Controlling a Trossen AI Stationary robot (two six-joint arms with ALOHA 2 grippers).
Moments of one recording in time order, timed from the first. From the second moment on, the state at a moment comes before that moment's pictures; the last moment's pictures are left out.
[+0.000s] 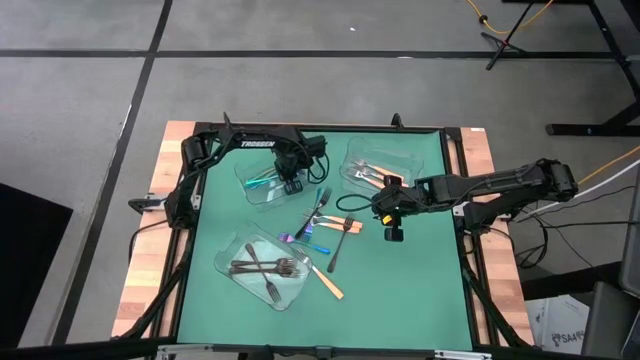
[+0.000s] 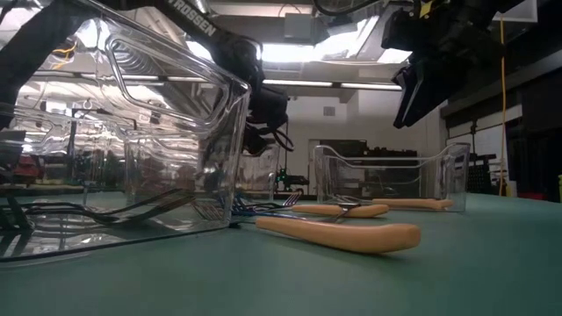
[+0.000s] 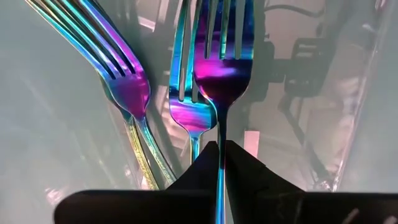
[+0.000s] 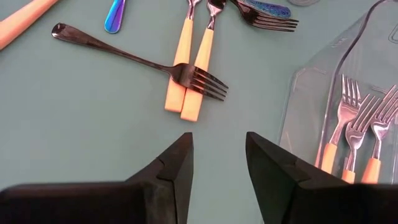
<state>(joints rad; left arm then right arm) 0.44 2.09 1.53 -1.17 -0.14 0.01 0.08 1.27 0.90 -0.65 0.12 0.02</state>
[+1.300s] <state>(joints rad) 0.42 2.10 1.58 -1.22 -0.08 -0.03 0.08 1.27 0.90 -0.65 0.12 0.02</state>
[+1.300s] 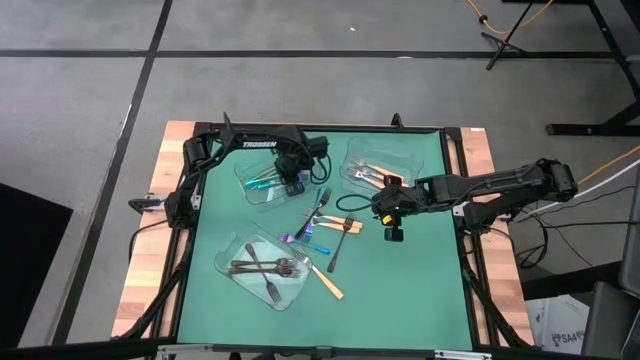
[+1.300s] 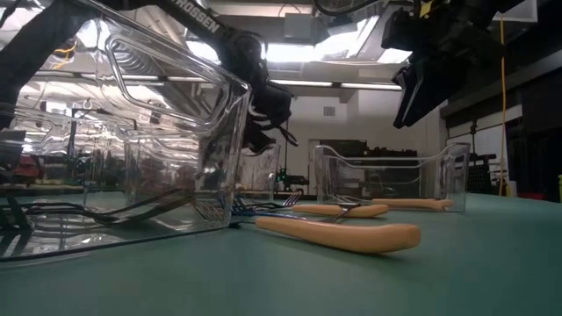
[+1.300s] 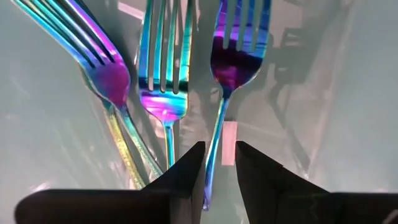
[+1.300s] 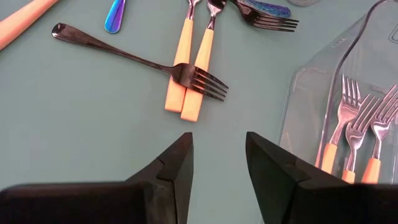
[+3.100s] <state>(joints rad) -0.11 2.09 1.96 -0.96 -0.22 -0.55 0.08 1.27 0.90 -0.65 0.12 0.02</state>
